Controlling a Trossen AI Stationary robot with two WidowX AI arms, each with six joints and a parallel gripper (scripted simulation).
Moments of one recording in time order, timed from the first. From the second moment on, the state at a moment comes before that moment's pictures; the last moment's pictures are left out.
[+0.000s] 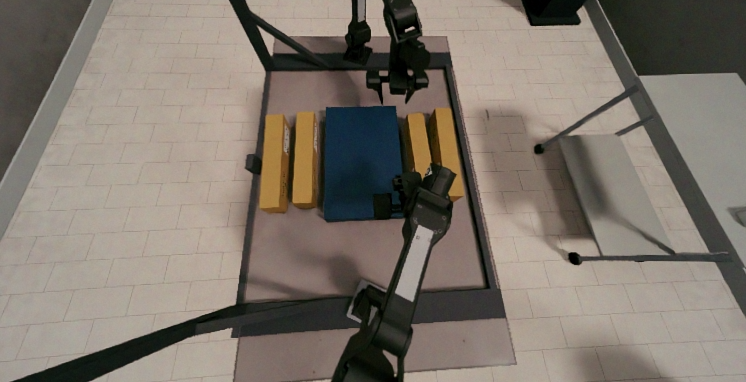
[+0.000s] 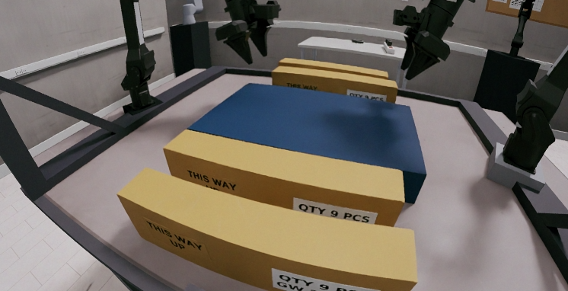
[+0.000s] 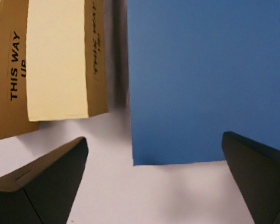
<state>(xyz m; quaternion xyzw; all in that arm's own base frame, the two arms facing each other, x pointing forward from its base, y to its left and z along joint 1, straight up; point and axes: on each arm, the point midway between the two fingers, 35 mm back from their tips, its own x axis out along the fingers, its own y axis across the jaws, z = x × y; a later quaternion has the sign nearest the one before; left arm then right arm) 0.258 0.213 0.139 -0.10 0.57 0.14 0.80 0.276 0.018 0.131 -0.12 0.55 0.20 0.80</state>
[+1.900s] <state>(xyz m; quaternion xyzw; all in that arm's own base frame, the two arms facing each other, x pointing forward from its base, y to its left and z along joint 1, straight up) 0.268 0.297 0.119 -0.11 0.57 0.13 0.80 0.338 -0.039 0.111 -0.12 0.55 0.20 0.80</state>
